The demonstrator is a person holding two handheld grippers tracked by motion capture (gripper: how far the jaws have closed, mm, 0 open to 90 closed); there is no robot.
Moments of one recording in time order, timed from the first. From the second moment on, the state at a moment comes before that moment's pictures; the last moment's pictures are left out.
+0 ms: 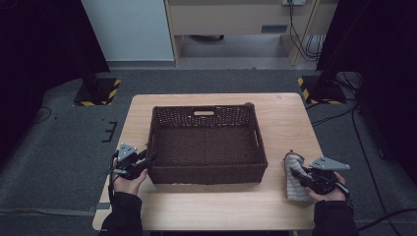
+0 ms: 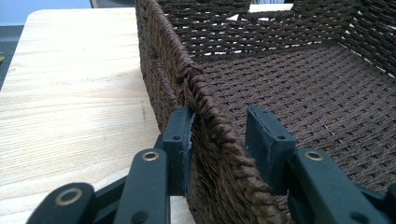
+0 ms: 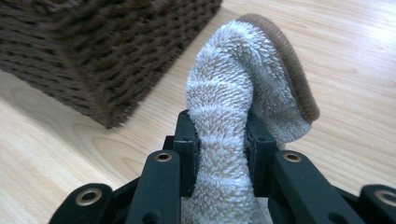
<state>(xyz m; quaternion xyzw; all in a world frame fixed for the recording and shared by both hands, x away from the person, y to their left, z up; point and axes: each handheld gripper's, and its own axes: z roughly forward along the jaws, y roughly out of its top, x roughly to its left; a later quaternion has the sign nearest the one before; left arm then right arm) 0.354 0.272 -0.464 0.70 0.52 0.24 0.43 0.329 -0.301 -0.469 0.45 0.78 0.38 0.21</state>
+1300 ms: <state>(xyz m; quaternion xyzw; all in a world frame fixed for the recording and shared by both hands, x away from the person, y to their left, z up) 0.358 0.276 -0.463 0.70 0.52 0.24 0.43 0.347 -0.295 -0.453 0.45 0.74 0.43 0.27</state>
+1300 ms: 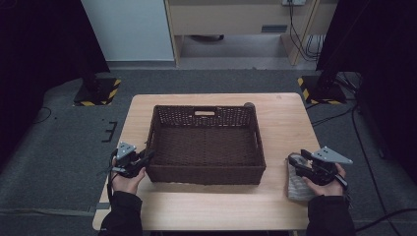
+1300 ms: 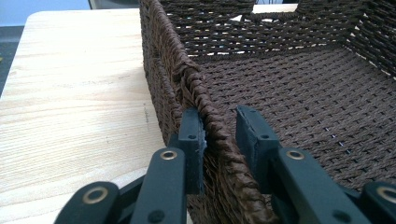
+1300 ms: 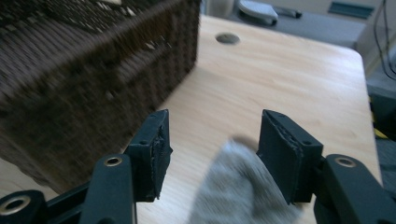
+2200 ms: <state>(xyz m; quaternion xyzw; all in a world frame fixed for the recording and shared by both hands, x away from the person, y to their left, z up) 0.367 0.279 -0.464 0.69 0.52 0.23 0.44 0.401 -0.212 -0.432 0.40 0.76 0.47 0.23</state>
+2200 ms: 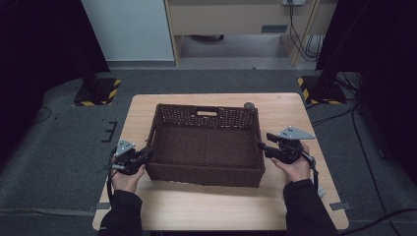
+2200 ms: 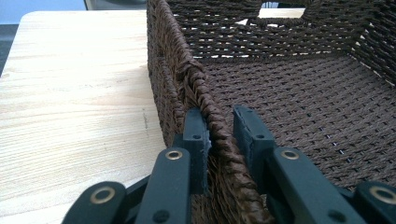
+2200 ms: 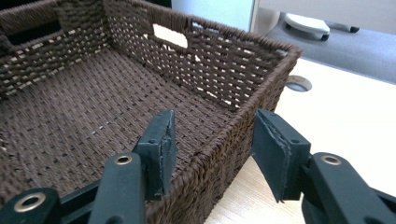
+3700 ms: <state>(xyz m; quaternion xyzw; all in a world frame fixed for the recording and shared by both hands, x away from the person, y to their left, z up) 0.367 0.286 -0.461 0.68 0.52 0.23 0.46 0.420 -0.201 -0.444 0.44 0.75 0.43 0.25</state>
